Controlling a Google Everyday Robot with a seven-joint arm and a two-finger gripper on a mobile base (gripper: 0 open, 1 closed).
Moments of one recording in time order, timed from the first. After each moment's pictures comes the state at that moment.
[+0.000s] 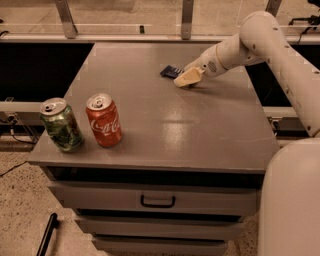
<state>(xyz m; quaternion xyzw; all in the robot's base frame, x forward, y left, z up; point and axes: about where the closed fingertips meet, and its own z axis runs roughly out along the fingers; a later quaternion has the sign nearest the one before) 0.766 -0.100 0.834 -0.47 0.78 0.20 0.37</state>
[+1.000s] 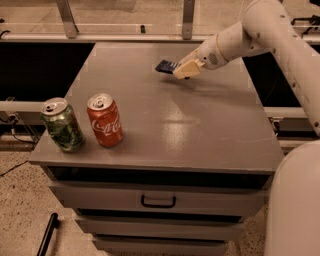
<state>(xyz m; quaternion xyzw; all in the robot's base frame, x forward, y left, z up) 0.746 -0.085 0.876 -0.50 0.74 0.20 0.39</state>
